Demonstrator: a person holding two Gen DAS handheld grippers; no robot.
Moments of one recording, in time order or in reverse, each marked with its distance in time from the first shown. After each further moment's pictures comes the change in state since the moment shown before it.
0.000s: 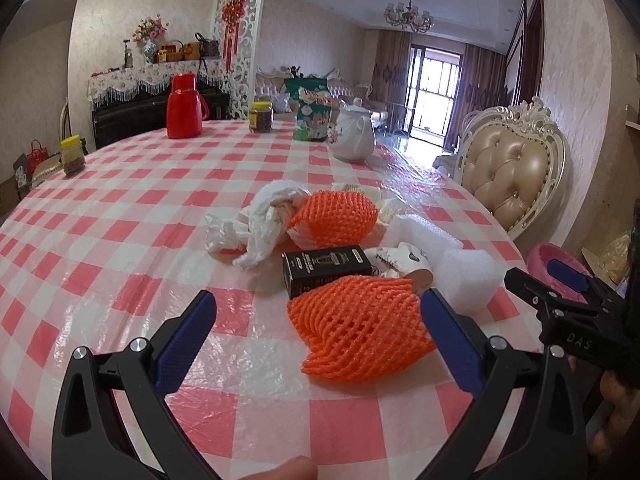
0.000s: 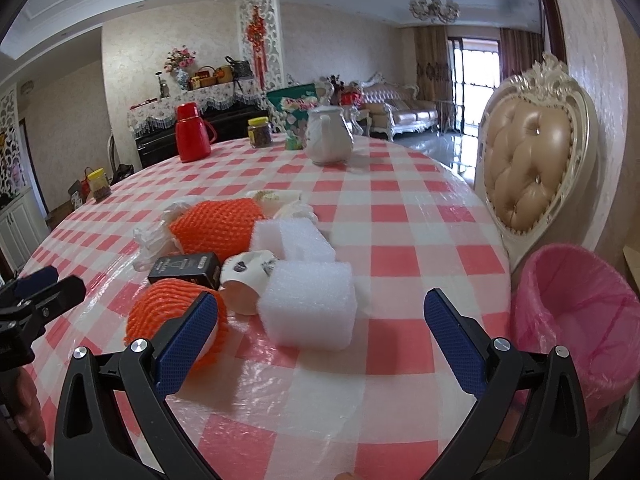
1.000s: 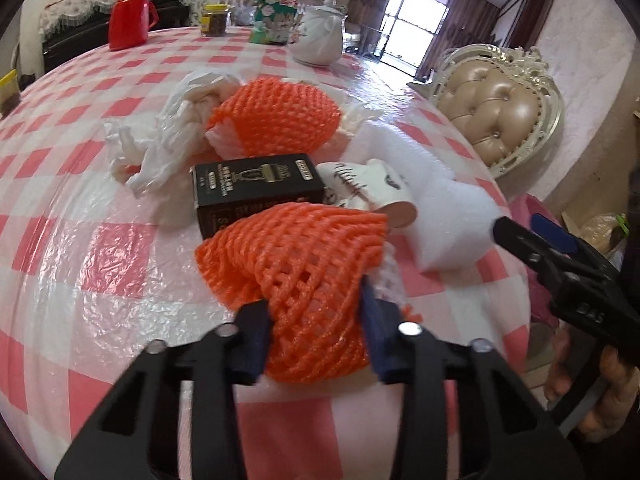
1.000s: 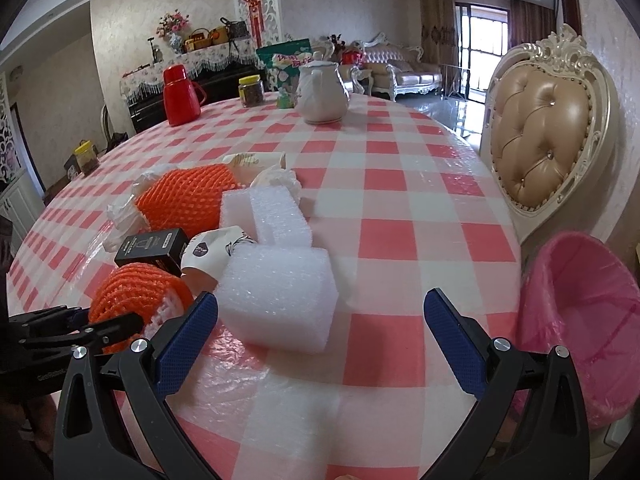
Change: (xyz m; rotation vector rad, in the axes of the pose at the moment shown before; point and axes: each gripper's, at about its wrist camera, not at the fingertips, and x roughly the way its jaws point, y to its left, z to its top) left arm 0.089 -0.017 -0.009 -0.039 0.324 -0.177; right arm 0.046 -0.011 0.015 -0.030 0.164 0.002
